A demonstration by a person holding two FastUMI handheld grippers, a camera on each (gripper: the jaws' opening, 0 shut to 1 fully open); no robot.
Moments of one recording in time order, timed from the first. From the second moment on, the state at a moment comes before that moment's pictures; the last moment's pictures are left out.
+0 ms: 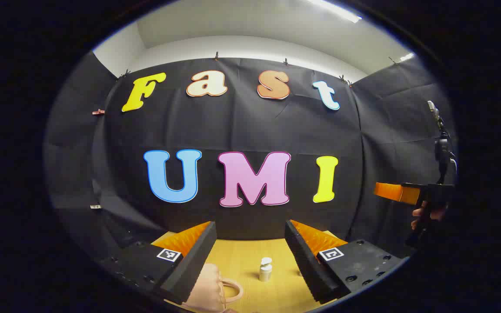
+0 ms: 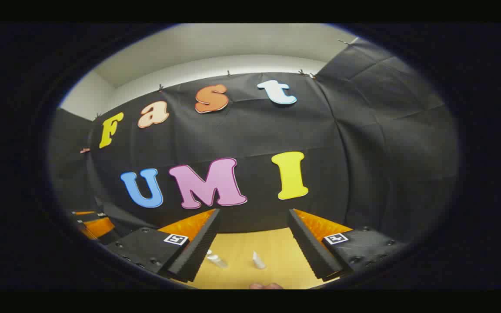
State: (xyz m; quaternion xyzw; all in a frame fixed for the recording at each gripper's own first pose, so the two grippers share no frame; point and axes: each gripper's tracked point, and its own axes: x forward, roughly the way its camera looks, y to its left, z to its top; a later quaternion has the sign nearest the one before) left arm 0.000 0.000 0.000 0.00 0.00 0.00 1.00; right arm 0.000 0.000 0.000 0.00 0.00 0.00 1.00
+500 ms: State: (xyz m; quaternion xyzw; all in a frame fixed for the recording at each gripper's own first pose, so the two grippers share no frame) left arm 0.007 0.016 -0.008 -0.04 0.02 0.00 1.00; right arm -0.005 0.044 0.031 -0.05 -0.03 0.03 1.00
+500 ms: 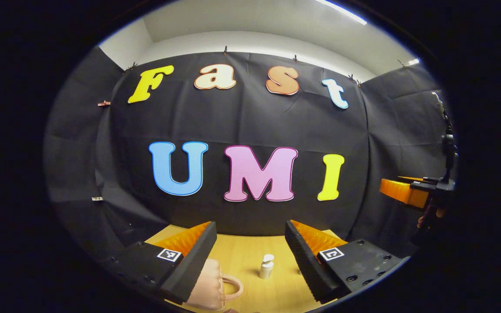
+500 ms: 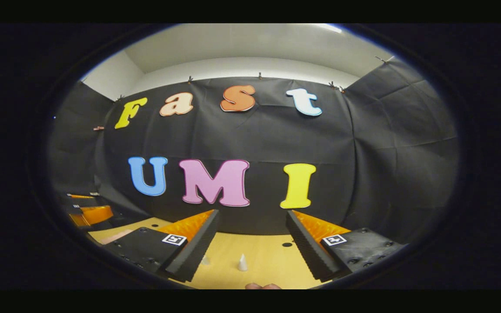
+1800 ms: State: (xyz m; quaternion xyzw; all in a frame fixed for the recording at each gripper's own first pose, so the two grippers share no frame) left arm 0.022 0.018 -0.237 -0.15 0.33 -0.14 0.92; right arm -0.016 0.107 -0.043 -0.07 0.02 0.01 1.00
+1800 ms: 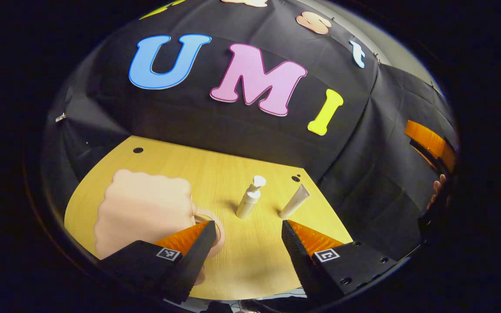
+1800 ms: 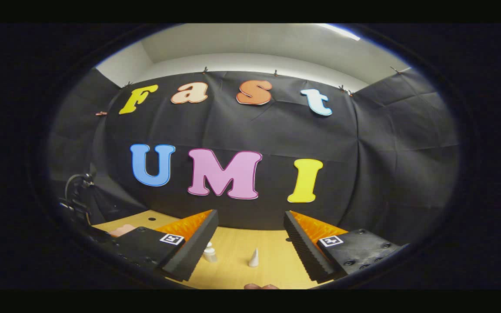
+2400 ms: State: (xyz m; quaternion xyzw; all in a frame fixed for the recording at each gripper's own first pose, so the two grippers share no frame) left arm 0.088 0.007 -0.368 -0.09 0.44 -0.03 0.89; right arm 0.050 0.052 -0.086 -0.12 0.05 0.06 0.99
